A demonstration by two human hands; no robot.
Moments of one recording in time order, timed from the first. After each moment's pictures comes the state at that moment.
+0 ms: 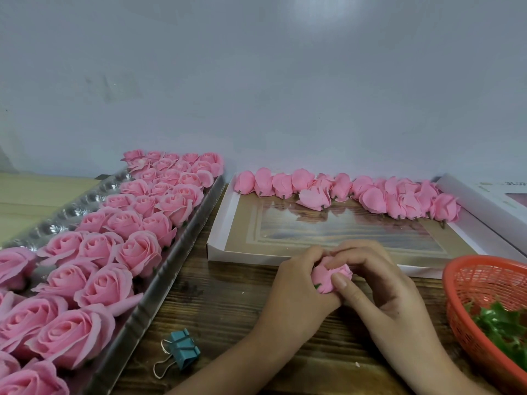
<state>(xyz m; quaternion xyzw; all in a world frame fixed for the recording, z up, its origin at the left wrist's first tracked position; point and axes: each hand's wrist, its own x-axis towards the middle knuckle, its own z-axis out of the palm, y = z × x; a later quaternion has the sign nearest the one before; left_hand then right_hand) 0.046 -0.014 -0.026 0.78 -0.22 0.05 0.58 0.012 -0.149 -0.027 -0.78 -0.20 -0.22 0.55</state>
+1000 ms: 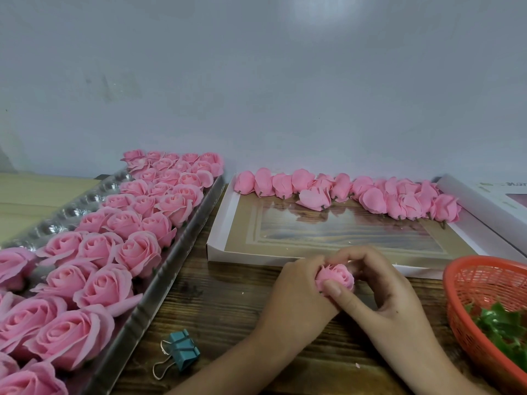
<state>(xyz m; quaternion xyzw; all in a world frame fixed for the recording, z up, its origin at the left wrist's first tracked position) 0.049 -0.016 -0.034 0.81 -0.23 0.05 0.54 0.008 -0.146 -0.022 -0.79 -0.16 -0.20 0.55</state>
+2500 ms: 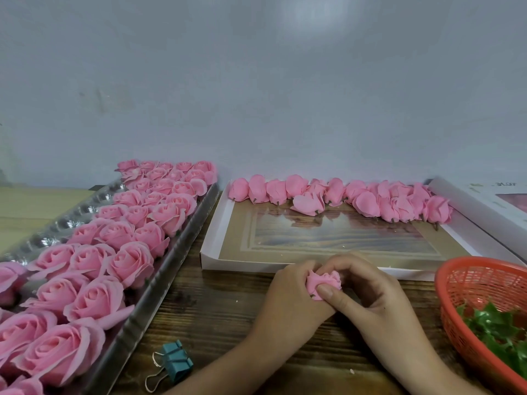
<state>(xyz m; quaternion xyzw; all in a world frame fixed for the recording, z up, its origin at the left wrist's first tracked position) 0.048 -0.016 -0.028 0.80 -0.22 0.03 0.56 0.014 -0.146 -0.022 -0.76 -0.18 -0.17 0.60</state>
